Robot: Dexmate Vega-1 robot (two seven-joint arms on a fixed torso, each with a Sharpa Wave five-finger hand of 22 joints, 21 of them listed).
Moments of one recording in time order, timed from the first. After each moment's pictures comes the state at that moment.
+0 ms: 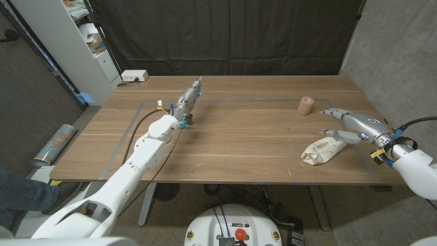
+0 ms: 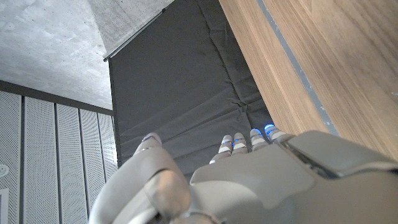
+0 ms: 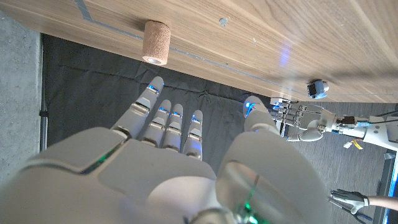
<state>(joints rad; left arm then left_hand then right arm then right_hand) 0.82 0.40 0.33 -1.43 -0.40 -0.08 -0.04 0.30 -0.02 0.18 0.03 0.24 -0.11 0.10 0.19 0.17 -0.17 0.07 0.20 0.19 -0.17 0.10 0.18 0.18 -0.17 0.07 0.19 0.17 -1.69 -0.74 0.43 -1.93 -0.64 0.40 -0.07 0.48 -0.05 0.35 -0.16 0.37 0.29 -0.11 0.20 0.20 0.27 -0.01 0.20 0.19 0.23 -0.04 0.22 0.20 0.48 -0.02 0.19 0.16</state>
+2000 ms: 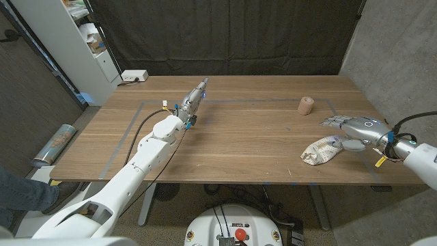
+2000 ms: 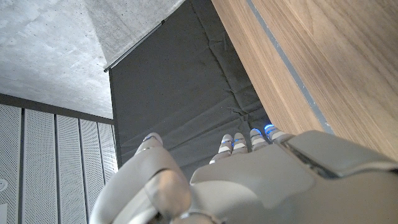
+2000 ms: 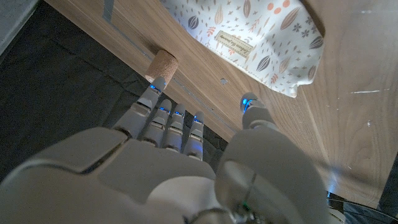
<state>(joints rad) 0.83 0.40 0.36 -1.47 -0.38 -0.05 -0.01 0.30 -0.01 0.18 0.03 0.24 -0.11 0.10 0.19 0.17 -0.17 0.07 0.20 0.19 -0.17 0.10 0.18 0.18 -0.17 0.07 0.19 0.17 -1.69 -0.87 0.49 -1.87 -0.93 0.49 -0.06 0.57 -0.04 0.40 -0.17 0.39 0.27 -0.14 0.20 0.20 0.25 -0.05 0.20 0.19 0.23 -0.04 0.21 0.20 0.48 -0.04 0.18 0.16</state>
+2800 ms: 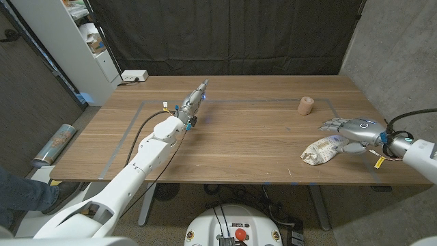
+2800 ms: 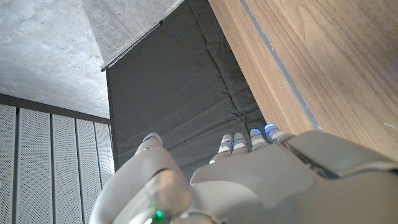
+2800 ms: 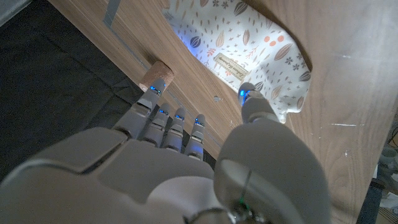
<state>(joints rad) 0.82 0.40 0.36 -1.45 -0.38 -0.05 -0.02 0.30 -0.01 0.17 0.03 0.24 -0.11 0.10 0.19 0.17 -0.17 0.07 0.20 0.19 -0.17 0.10 0.18 0.18 -0.18 0.08 0.19 0.17 -1.69 -0.92 0.49 -1.88 -1.02 0.50 0.01 0.70 -0.10 0.43 -0.18 0.39 0.18 -0.16 0.19 0.20 0.15 -0.05 0.18 0.20 0.15 -0.03 0.19 0.20 0.42 -0.01 0.18 0.17</state>
